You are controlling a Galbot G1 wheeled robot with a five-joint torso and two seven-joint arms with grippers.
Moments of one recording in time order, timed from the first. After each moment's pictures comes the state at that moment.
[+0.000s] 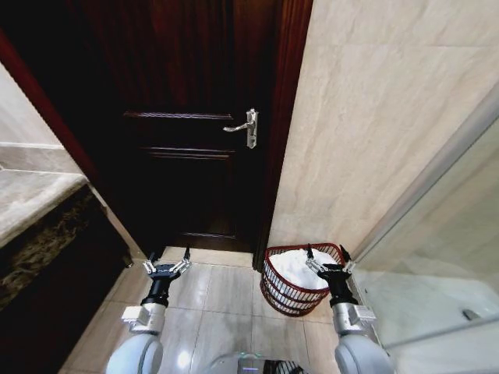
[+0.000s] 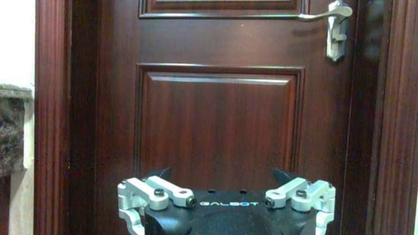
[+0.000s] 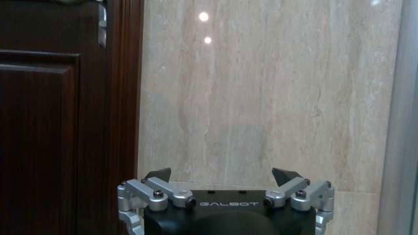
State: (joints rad) left arm 1.78 -1.50 -0.69 -2.19 -0.20 -0.15 0.05; right arm -1.72 1.40 0.51 2.21 0.07 0.07 0.16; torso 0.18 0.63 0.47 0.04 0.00
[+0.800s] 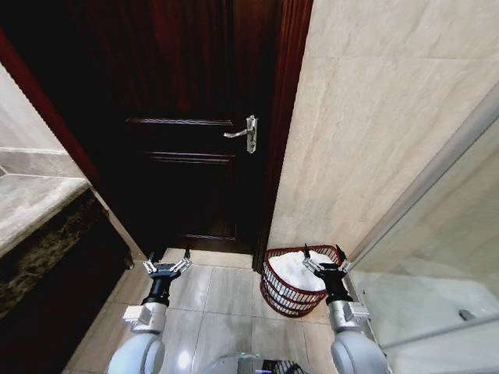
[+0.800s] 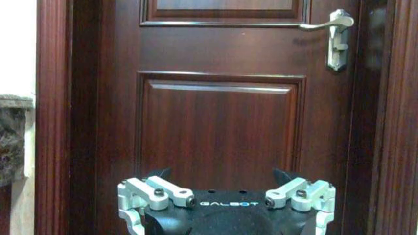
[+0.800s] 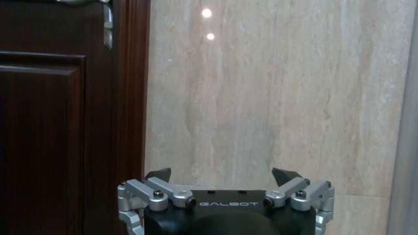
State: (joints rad) left arm 1.78 -1.52 -0.68 -2.19 -0.19 -0.15 0.05; right arm -1.70 1.39 0.49 2.18 0.06 0.07 0.16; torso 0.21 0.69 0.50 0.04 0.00
